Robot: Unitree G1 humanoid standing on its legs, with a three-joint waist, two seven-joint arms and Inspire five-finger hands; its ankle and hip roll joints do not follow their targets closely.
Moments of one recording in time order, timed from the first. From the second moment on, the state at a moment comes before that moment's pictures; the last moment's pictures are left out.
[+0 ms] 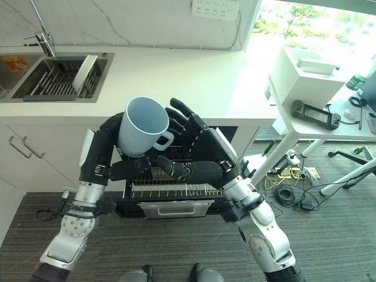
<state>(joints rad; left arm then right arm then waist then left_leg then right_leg) -0.06 0.46 -0.21 -0.13 -0.02 -0.40 0.22 -0.08 -0.44 0.19 -0.38 0.78 -0.06 0.26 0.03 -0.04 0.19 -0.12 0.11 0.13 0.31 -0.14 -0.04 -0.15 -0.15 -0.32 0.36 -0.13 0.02</state>
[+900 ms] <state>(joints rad) -0.07 0.46 -0.25 -0.13 -0.02 -0.42 0.19 -0.10 -0.43 0.21 -0.34 0.78 -0.06 0.18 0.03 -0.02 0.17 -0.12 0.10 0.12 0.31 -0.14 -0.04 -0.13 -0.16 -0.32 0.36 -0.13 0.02</state>
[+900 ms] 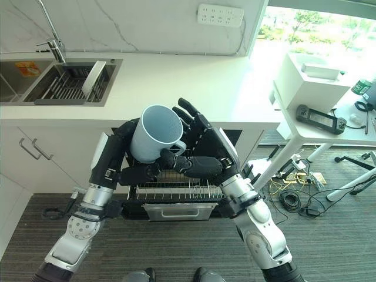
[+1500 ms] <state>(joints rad) -0.07 0.46 -0.28 -0.13 0.09 -0.42 0.32 -0.12 -0.43 0.25 -0.34 0.77 -0.06 0.14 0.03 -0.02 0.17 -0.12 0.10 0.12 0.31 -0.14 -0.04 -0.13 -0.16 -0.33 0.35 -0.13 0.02</state>
